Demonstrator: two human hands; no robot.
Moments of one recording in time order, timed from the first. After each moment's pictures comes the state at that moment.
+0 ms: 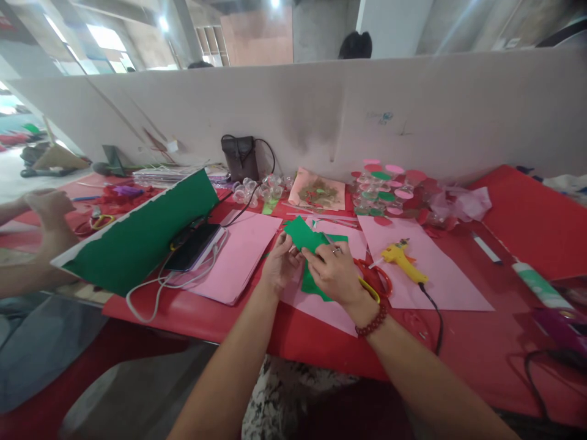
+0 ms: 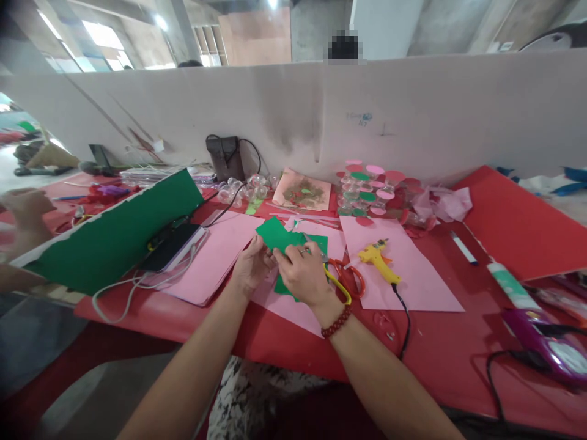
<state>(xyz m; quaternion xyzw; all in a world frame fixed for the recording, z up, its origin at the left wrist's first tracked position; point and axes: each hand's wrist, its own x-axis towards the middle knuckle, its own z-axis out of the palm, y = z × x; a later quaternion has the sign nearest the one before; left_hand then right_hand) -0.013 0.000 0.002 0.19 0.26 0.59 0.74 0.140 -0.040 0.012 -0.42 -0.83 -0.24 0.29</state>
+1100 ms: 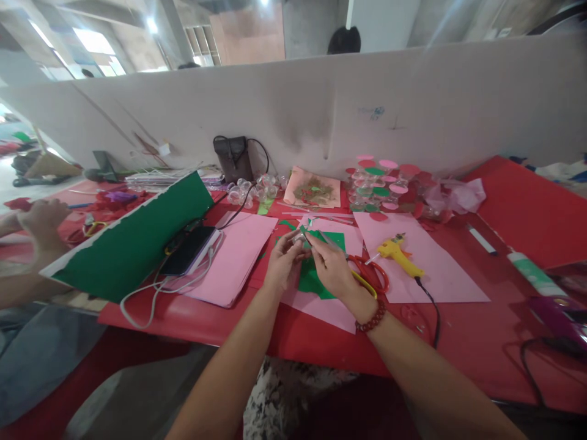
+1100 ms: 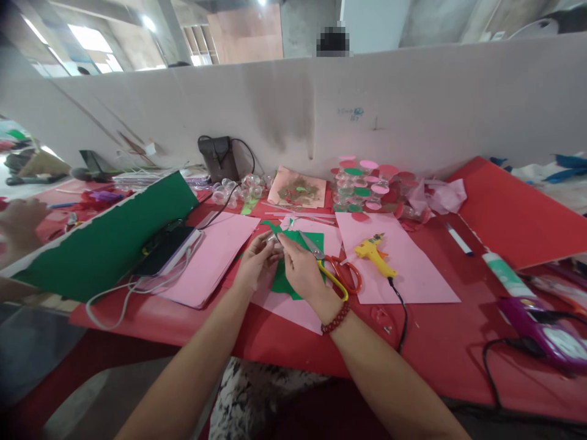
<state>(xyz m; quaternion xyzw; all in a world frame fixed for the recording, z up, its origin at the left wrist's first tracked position) 0.003 -0.005 -0.005 0.32 0.31 0.60 0.67 0.141 -0.028 -0.003 -0.46 -0.75 0.13 0.46</state>
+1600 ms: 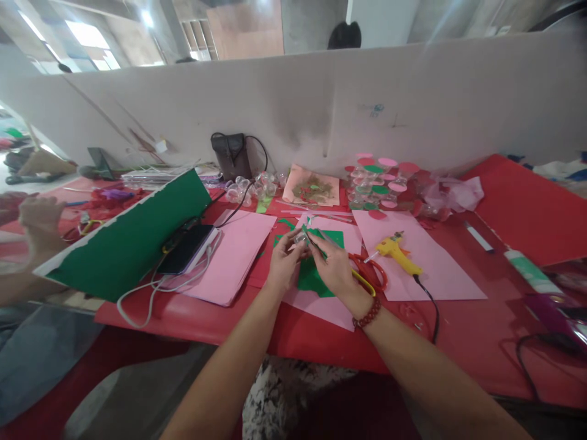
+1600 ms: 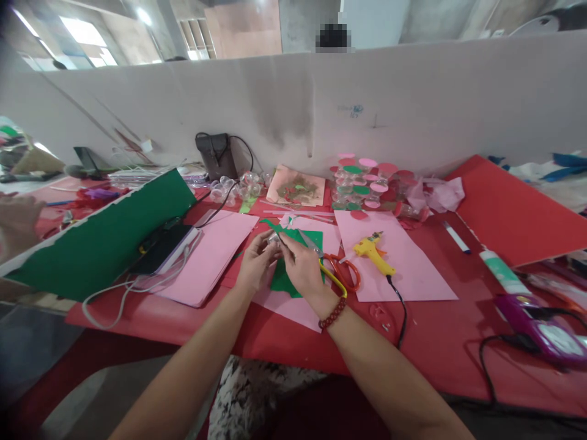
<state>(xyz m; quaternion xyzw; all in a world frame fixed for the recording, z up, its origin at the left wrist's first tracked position) 0.011 -0.013 0.001 0.35 0.35 0.60 0.63 0.137 -0.029 -0.002 -0.49 -0.69 0.15 0.51</state>
